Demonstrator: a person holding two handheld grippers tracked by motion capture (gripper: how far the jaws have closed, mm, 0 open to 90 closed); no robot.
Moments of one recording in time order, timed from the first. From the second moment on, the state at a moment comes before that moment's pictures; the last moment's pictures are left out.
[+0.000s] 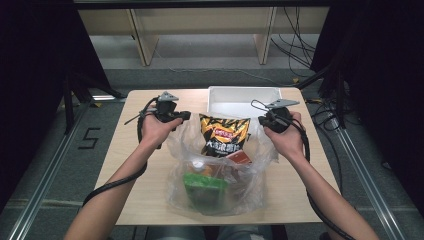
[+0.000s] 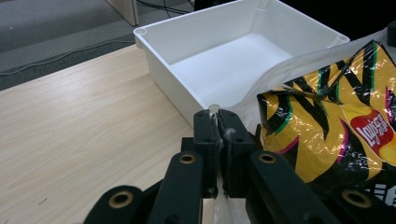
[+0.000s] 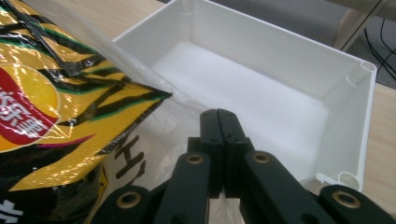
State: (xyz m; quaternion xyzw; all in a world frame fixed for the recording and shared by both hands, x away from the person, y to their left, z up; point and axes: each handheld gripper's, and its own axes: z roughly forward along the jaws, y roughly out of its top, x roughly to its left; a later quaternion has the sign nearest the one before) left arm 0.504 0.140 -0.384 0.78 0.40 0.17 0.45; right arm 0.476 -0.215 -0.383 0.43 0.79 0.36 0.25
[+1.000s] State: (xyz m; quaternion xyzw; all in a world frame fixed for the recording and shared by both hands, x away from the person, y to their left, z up) left arm 0.488 0.135 -0.434 0.84 0.38 0.08 0.37; right arm 0.443 -0.227 -0.421 0.41 0.85 0.28 0.18
